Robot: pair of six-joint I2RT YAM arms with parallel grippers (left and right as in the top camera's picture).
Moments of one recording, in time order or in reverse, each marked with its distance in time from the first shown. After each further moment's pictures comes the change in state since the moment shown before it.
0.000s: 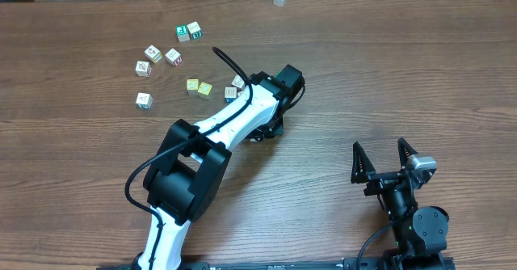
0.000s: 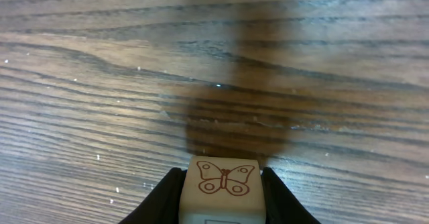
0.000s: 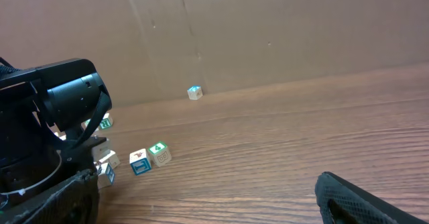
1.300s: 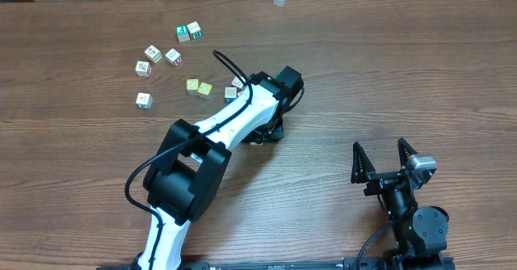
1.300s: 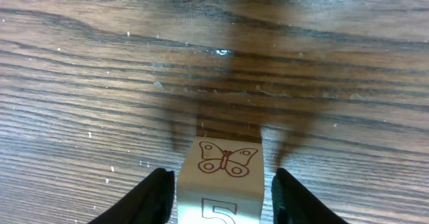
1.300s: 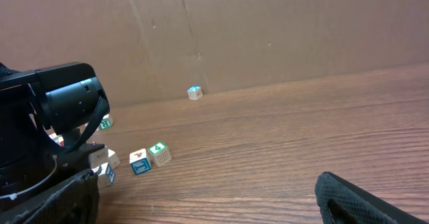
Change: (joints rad) left arm 0.000 0.000 0.000 -0.044 0.050 -0.006; right arm 0.000 0.000 0.000 0.000 0.000 0.000
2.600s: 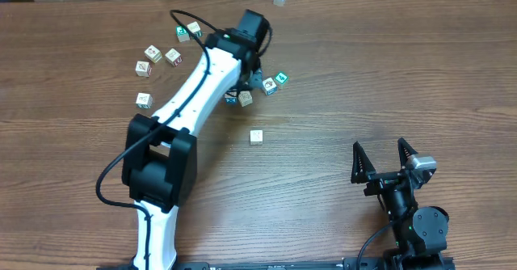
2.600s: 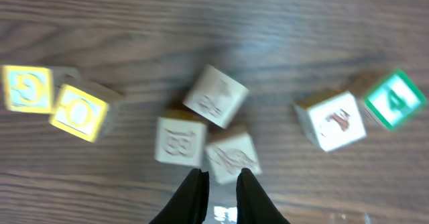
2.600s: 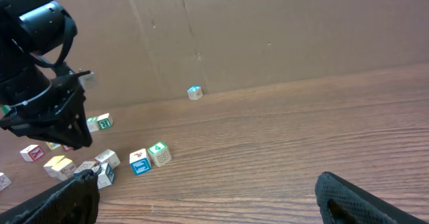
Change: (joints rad) left arm 0.225 0.000 0.253 0.063 0.003 0.189; right arm 0.000 0.000 0.000 0.000 0.000 0.000
